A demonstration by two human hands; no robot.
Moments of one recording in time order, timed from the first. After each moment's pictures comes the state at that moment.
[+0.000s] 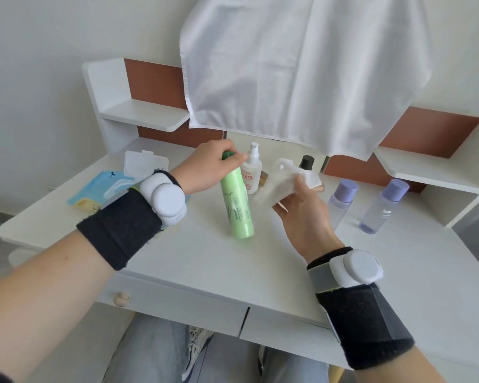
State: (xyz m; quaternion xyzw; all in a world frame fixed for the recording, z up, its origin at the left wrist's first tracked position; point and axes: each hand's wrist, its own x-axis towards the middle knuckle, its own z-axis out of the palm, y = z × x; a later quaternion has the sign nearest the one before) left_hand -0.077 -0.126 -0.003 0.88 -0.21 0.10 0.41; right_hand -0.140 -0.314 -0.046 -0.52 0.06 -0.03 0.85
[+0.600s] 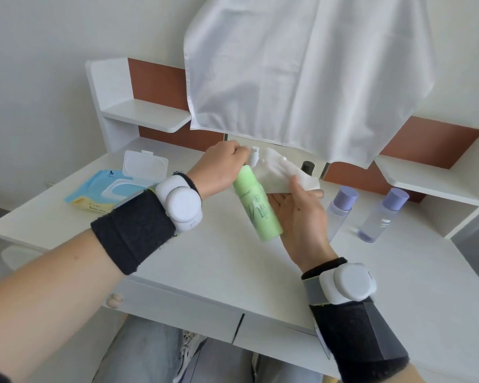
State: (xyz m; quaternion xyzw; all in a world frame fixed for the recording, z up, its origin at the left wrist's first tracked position) left_hand -0.084 -0.152 0.006 0.87 -0.14 0.10 0.45; right_hand -0.154 -0.301 -0.034 -0.50 -0.05 -0.04 0.86
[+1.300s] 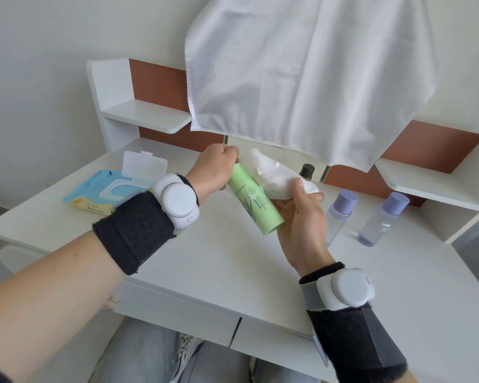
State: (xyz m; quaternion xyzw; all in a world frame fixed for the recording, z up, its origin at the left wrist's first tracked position) left_hand -0.076 -0.153 -0.001 0.82 -0.05 0.06 0.57; right_hand -0.157 -0.300 -0.030 -0.48 -0.02 -0.07 0.87
